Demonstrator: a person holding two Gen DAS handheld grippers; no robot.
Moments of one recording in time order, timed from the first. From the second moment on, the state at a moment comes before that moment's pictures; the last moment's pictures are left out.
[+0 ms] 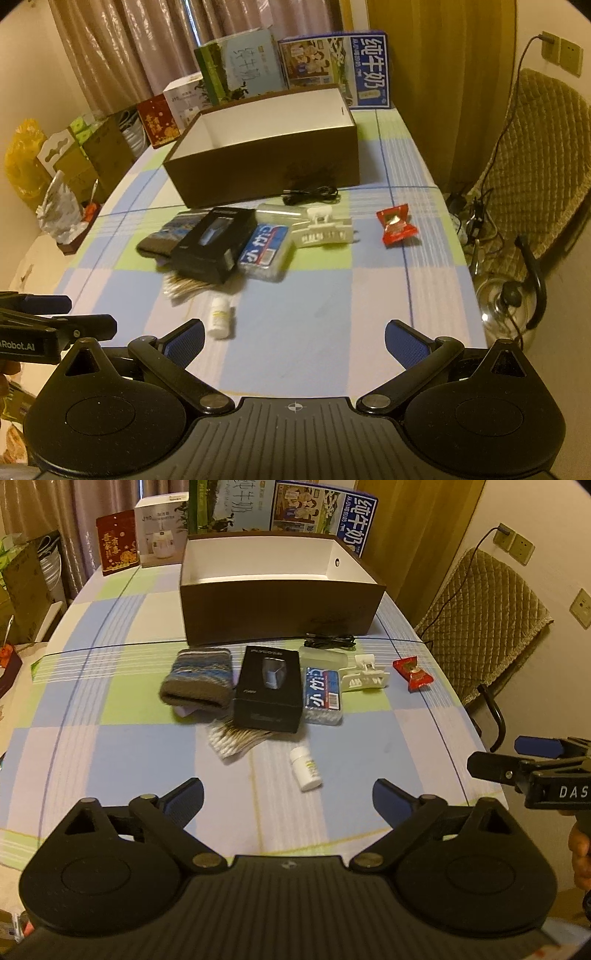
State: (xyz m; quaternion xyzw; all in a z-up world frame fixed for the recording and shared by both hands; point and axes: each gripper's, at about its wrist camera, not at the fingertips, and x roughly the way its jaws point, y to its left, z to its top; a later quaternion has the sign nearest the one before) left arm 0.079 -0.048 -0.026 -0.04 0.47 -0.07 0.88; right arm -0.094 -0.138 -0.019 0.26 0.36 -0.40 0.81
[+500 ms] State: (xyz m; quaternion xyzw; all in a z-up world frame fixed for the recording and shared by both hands) left arm 0.134 -0.082 -0.102 -0.05 0.51 -0.04 0.86; right arm -0.098 -0.218 -0.047 0.26 0.39 -0.38 0.80
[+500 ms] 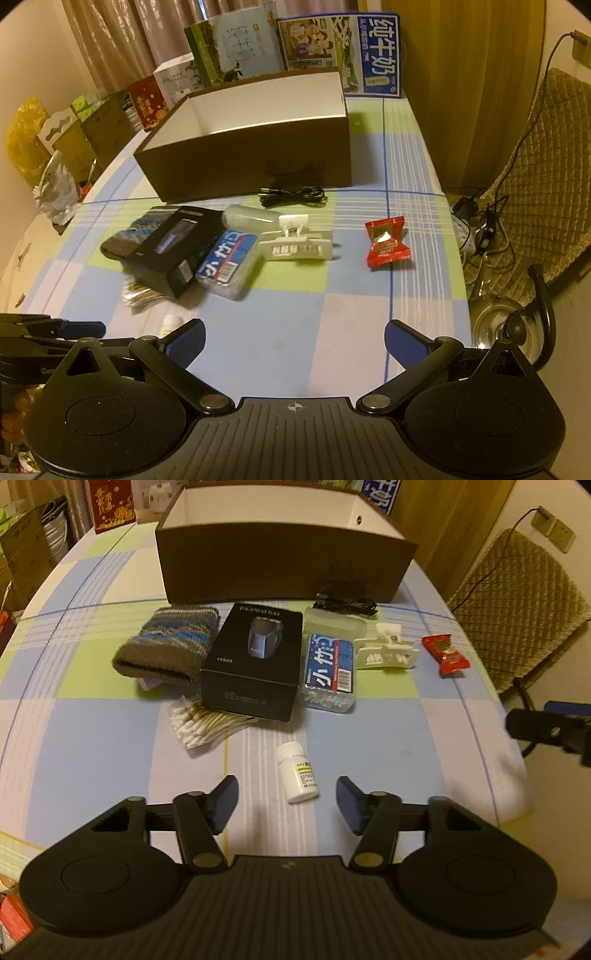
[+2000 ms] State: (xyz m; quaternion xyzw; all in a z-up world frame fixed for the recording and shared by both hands) left arm 0.151 -0.042 -0.102 -0.09 0.50 0.09 0.86; right arm -0.099 -0.376 -0.110 0.25 0.40 -0.41 0.78
